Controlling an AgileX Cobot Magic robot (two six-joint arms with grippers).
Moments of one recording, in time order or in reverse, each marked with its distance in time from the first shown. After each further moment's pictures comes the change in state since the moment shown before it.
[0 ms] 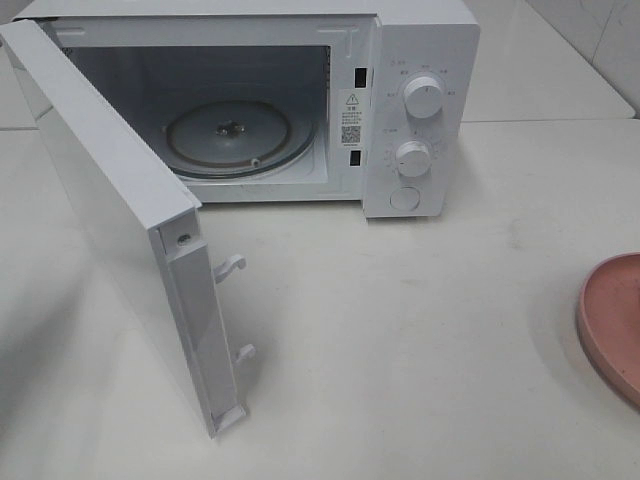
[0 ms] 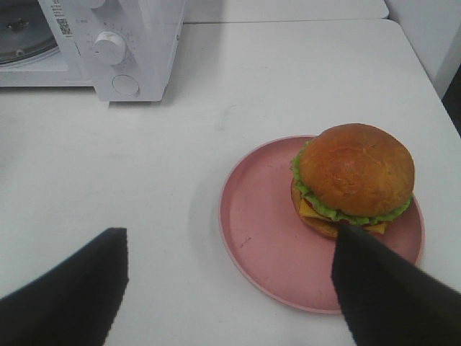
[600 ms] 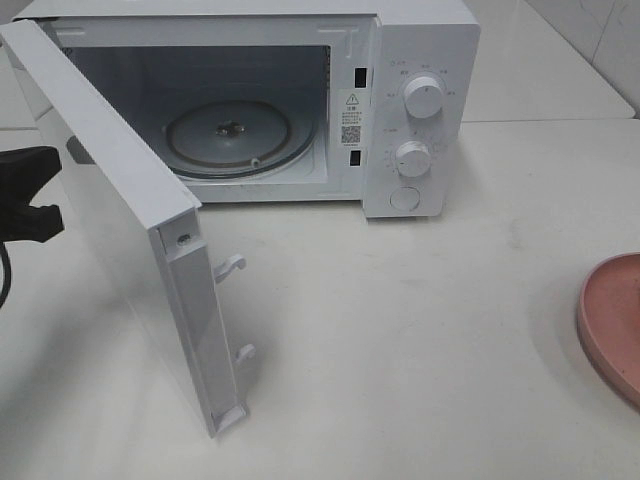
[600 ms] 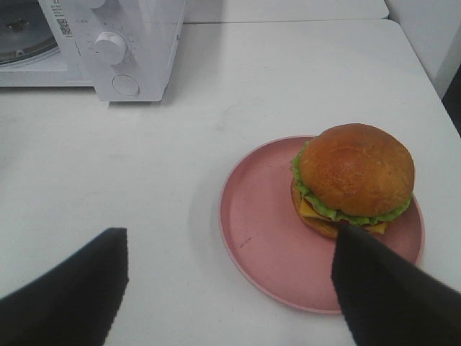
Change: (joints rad) left arm -0.182 0.157 -0.088 -0.022 -0.068 -0.032; right arm 0.000 0.000 0.000 0.000 0.000 0.000
